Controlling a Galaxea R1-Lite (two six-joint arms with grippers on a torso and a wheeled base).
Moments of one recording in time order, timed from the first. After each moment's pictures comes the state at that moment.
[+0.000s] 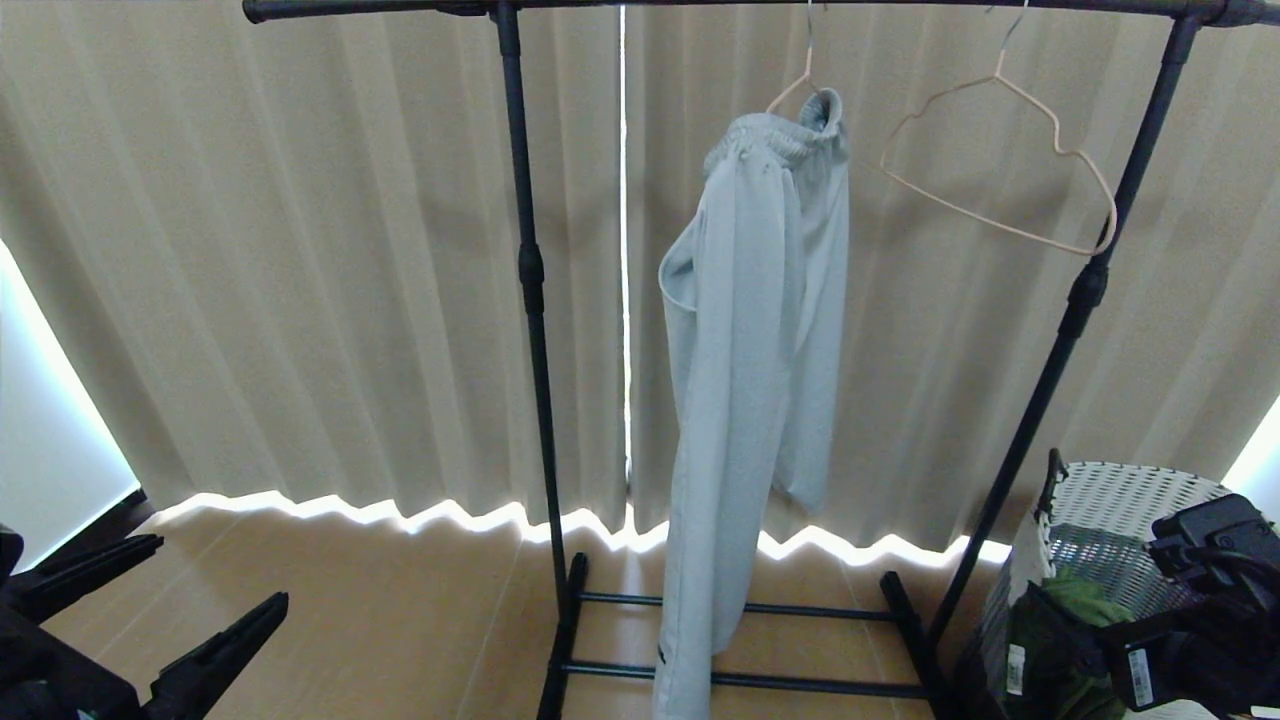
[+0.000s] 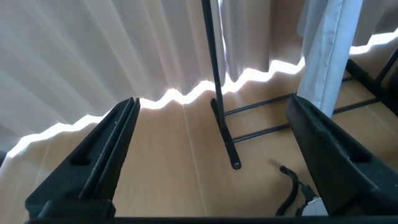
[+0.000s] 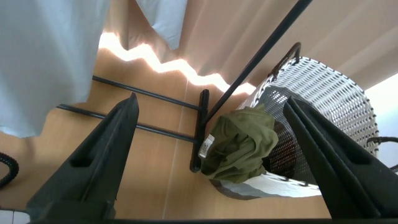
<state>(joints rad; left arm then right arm) -0.14 0.89 -0.22 -0.41 -0.09 0.23 0.29 1.29 -0.08 -0.78 -0.36 -0.16</state>
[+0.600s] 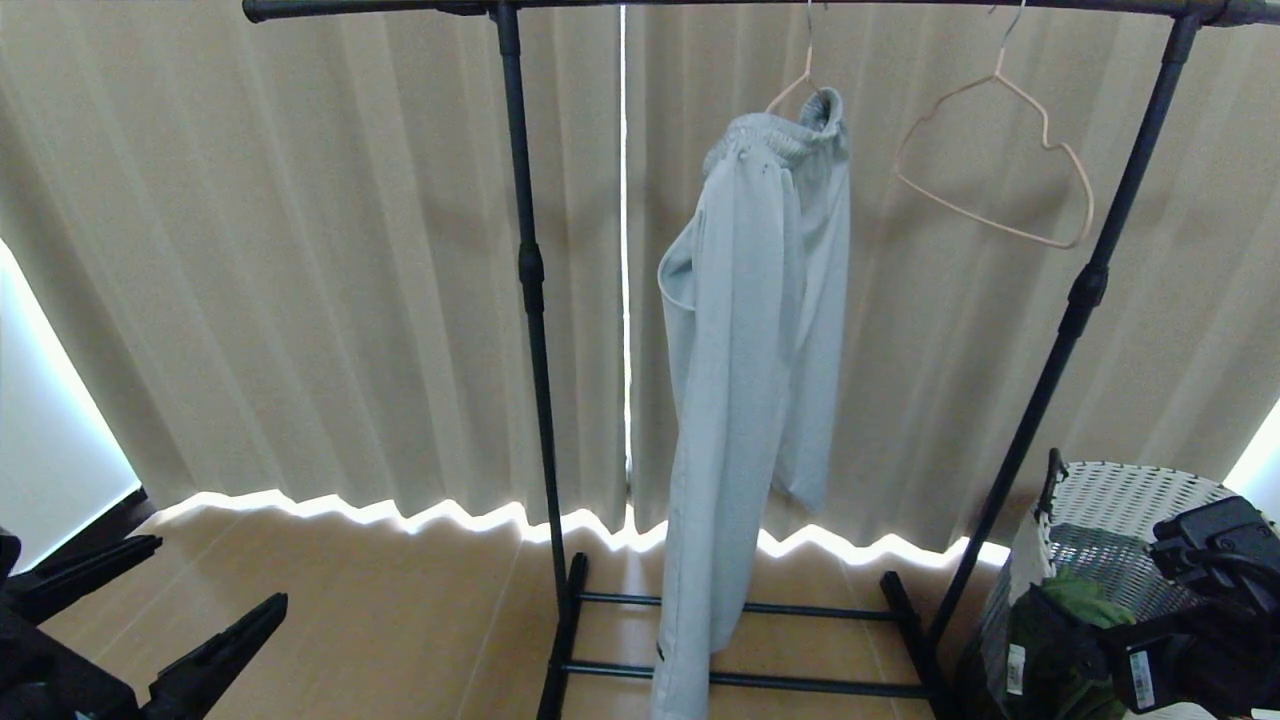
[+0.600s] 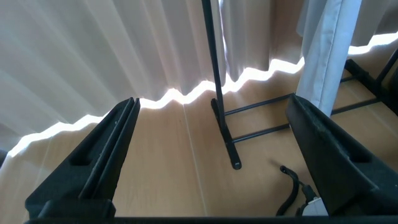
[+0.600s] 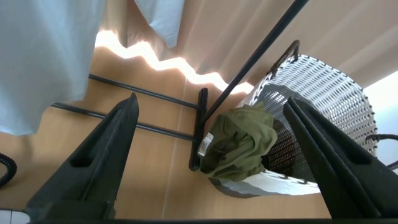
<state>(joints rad) -0.14 0.89 -0.22 -0.41 -0.09 0.23 0.28 1.29 -0.07 -0.78 -0.36 -0.16</state>
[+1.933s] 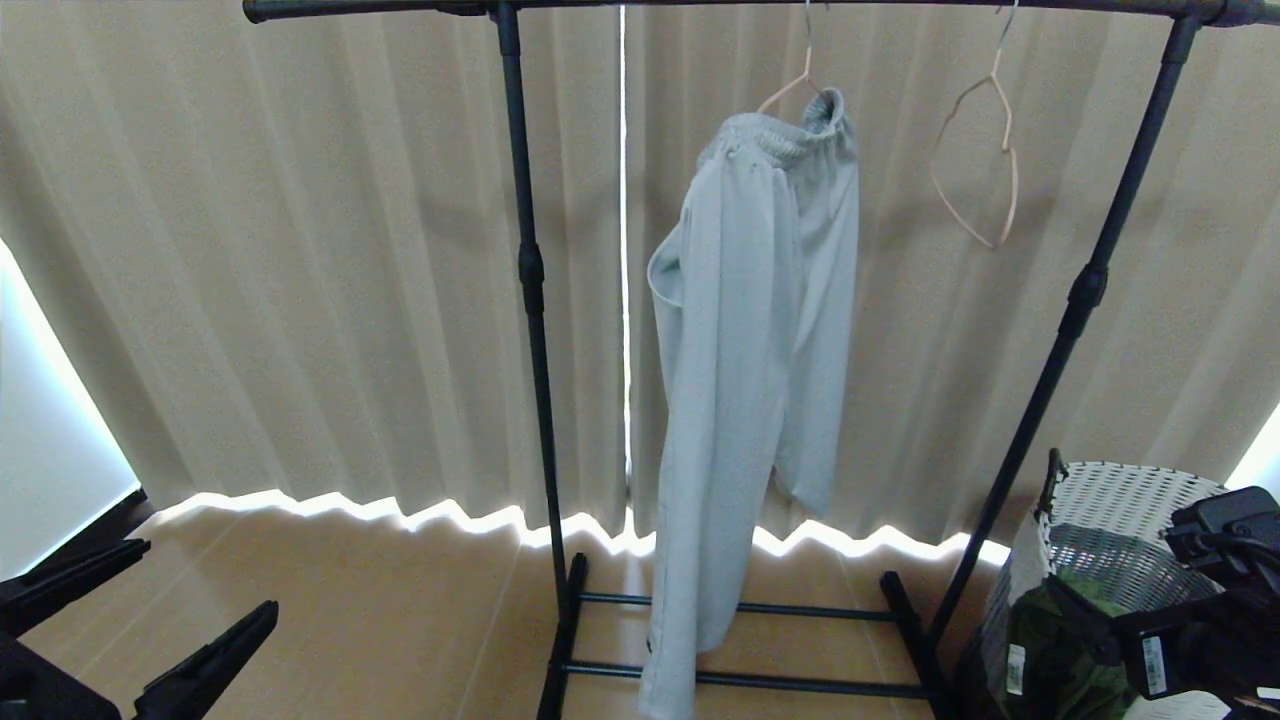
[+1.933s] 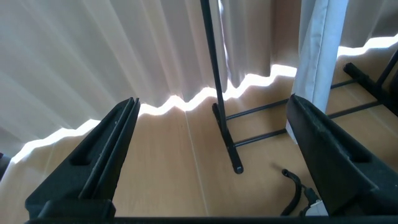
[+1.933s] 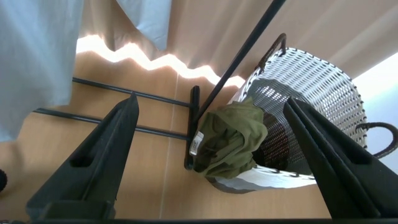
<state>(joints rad) -0.15 0.85 -0.20 -0.42 -0.09 0.24 0.22 1.29 -0.08 -0.78 -0.36 -0.15</state>
